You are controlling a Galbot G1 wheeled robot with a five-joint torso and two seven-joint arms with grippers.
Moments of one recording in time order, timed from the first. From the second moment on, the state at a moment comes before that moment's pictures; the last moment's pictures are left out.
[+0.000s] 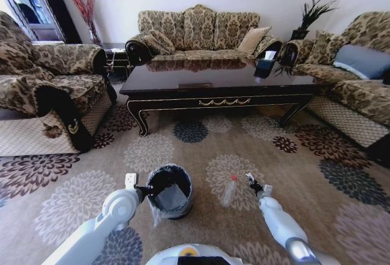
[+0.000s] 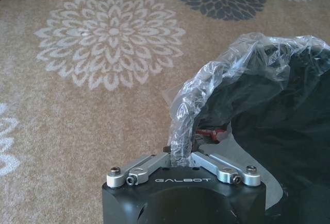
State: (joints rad) left arm 1.21 -0.85 -0.16 -2.17 -1.35 0.74 -0.91; right arm -0.84 1.17 0.44 0.65 0.51 0.10 -0.08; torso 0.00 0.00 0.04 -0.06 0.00
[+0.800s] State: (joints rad) left arm 1.18 -0.92 -0.11 -2.15 -1.33 0.74 -0.91; right arm -1.14 1.00 0.49 1.25 0.50 0.06 -0.01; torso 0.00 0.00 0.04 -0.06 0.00
